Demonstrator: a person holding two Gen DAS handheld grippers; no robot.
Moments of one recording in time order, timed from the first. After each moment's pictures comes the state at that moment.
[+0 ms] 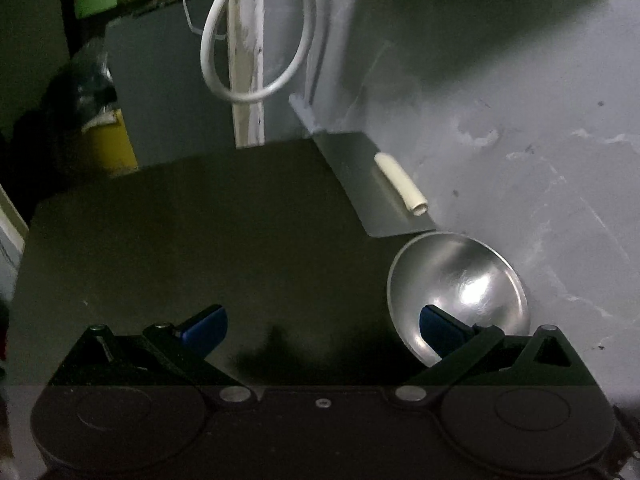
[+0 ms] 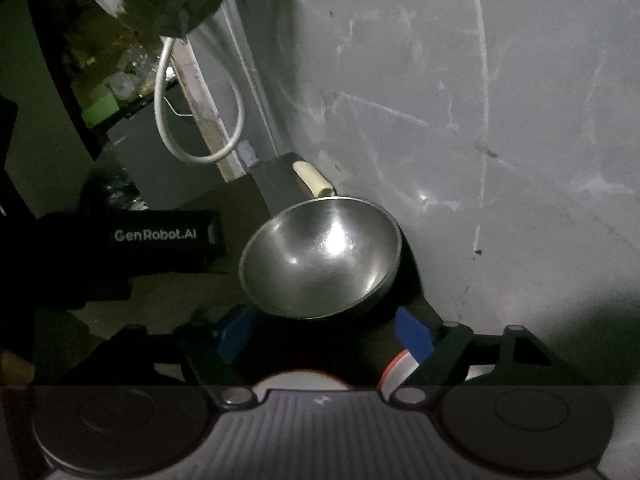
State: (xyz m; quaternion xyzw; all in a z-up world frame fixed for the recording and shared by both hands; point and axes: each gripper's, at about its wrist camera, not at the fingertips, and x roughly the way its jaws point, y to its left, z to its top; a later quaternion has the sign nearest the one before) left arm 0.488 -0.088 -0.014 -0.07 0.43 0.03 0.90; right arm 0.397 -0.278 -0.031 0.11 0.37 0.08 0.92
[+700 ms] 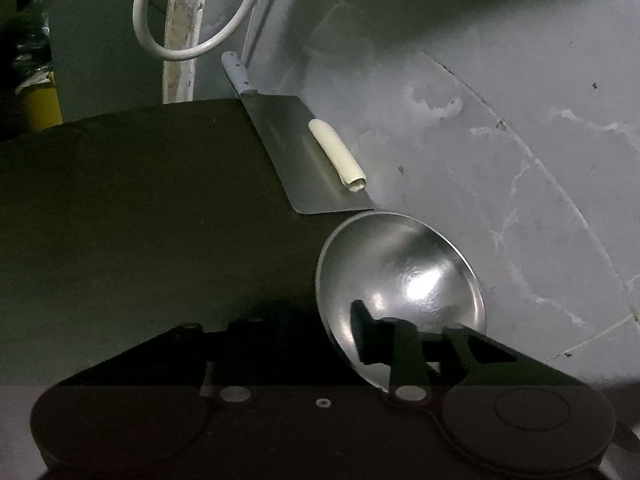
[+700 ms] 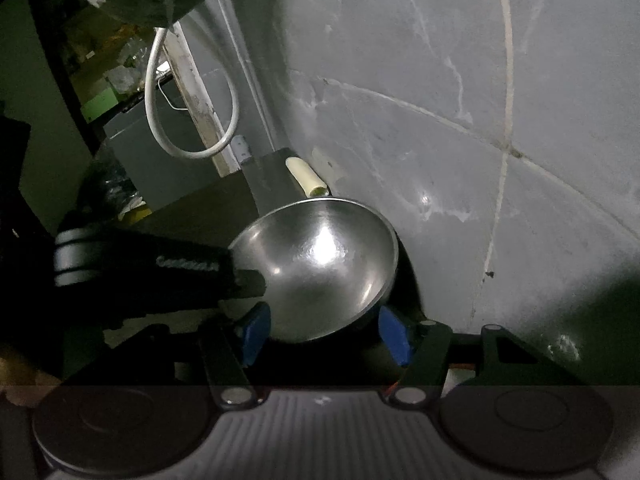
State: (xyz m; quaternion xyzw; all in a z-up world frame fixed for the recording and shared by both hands) left arm 0.515 -0.096 -0.047 -0.14 0.45 -0.07 0.88; right arm 0.425 -0.284 -0.046 0.10 0.38 0.09 0.92
